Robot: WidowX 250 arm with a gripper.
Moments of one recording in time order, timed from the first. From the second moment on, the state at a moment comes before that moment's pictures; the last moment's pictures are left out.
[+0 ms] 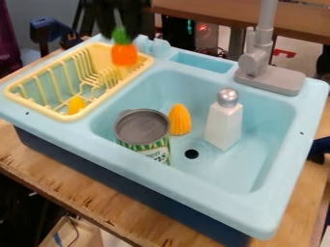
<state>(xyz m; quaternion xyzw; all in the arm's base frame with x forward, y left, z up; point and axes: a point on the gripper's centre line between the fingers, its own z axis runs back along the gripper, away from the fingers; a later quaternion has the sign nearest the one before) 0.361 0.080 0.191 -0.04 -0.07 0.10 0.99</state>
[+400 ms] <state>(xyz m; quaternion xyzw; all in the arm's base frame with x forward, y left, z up) 0.333 0.008 0.257 -0.03 -0.15 0.03 0.99</state>
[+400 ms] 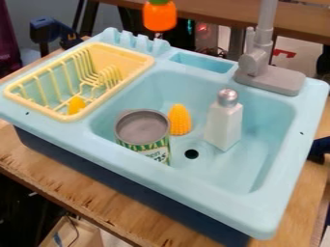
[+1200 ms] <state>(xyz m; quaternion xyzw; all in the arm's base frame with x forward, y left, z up) 0.275 -0.085 0.183 -0.07 -0.06 -0.11 0.99</state>
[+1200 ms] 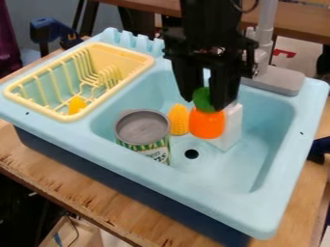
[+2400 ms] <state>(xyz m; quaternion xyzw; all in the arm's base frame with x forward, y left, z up) 0.265 -0.120 0.113 -0.06 -0.06 -0.19 0.98</state>
